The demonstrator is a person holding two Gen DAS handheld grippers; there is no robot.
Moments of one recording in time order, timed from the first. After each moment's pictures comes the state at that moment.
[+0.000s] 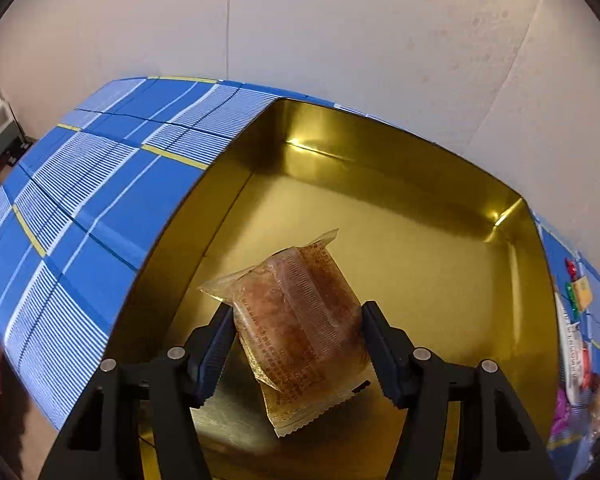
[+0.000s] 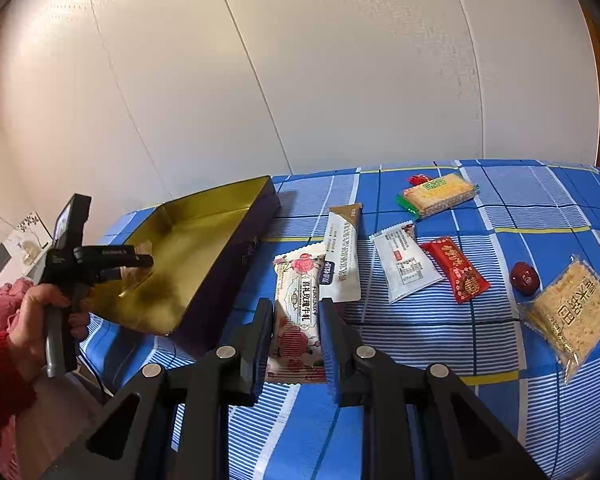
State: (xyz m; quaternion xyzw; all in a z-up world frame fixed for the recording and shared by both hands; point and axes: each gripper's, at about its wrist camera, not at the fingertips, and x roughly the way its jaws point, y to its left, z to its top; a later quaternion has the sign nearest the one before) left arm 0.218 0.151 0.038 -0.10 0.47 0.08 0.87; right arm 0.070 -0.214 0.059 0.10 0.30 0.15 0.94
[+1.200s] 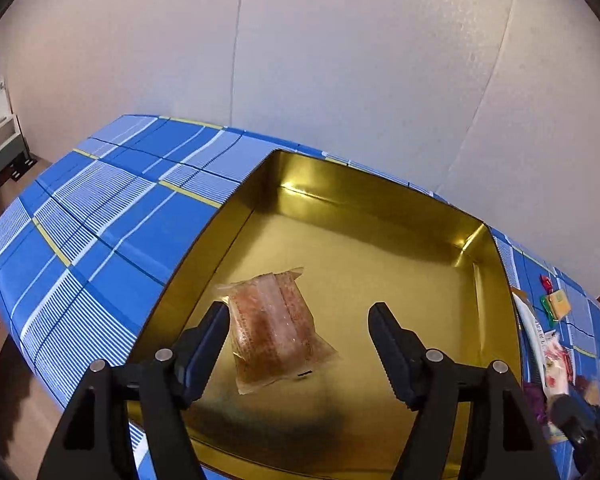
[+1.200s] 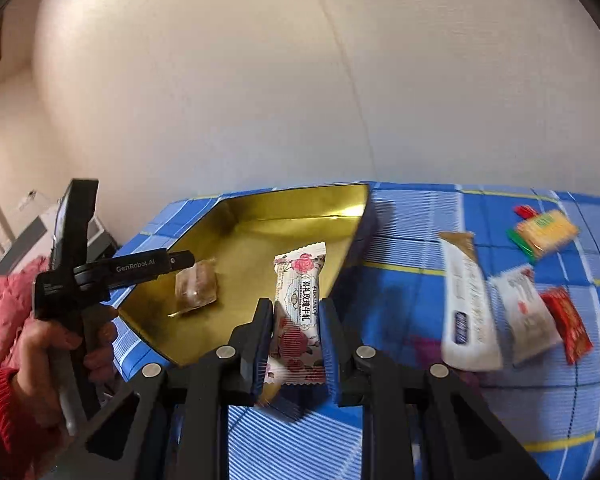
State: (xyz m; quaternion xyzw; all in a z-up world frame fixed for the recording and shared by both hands) left arm 0.175 0.144 0.077 -0.11 0.40 0.08 0.91; right arm 0.118 -0.125 0.063 0.07 0.30 0.25 0.92
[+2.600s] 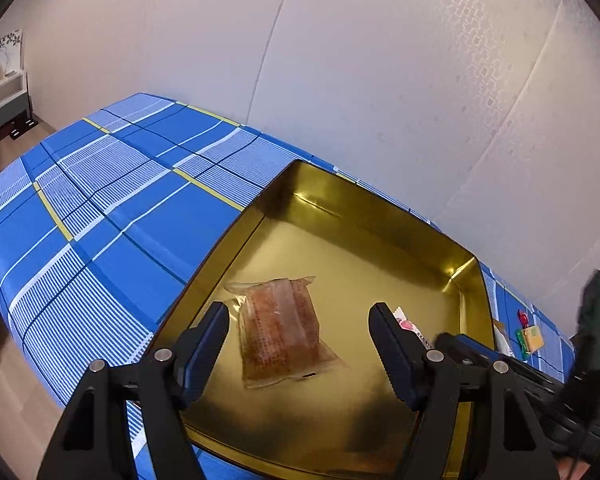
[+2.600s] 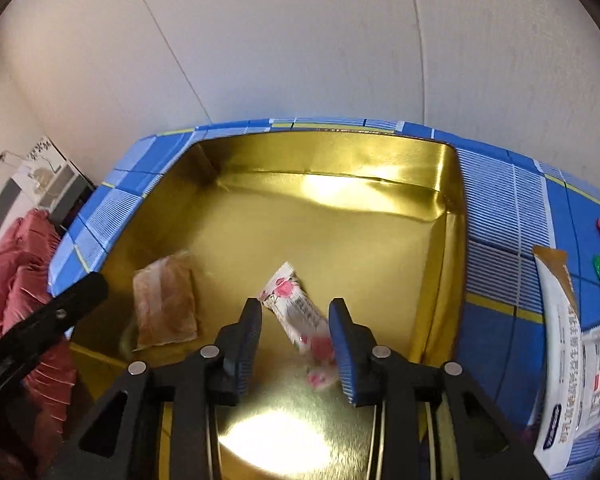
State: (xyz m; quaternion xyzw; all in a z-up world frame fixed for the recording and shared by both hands) left arm 0.166 0.172 0.083 -0.19 0.38 0.08 0.90; right arm 0.227 -0.040 0.040 0.02 0.44 0.23 0.87
